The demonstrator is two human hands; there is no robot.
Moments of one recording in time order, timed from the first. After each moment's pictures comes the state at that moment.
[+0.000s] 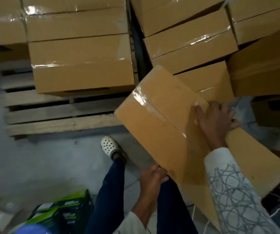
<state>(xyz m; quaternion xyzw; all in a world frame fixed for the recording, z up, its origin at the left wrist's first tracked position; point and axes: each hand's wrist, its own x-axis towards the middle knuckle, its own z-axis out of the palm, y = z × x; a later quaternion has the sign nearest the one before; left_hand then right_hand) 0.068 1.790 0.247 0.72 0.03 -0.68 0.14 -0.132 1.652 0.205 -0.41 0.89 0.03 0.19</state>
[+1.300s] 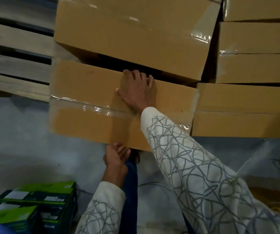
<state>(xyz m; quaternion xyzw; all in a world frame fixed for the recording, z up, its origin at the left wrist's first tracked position) 0.326 1.747 -0.010 0.72 0.36 -0.49 0.33 0.291 1.550 -0.049 -0.75 0.59 0.08 0.29</state>
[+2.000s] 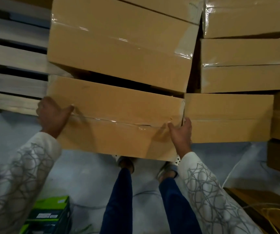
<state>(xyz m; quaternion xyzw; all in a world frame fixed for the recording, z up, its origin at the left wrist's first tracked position) 0.529 1.624 -0.040 0.91 -0.28 -0.30 0.02 0.114 1.620 -0.029 -0.29 0.86 -0.04 0.41</state>
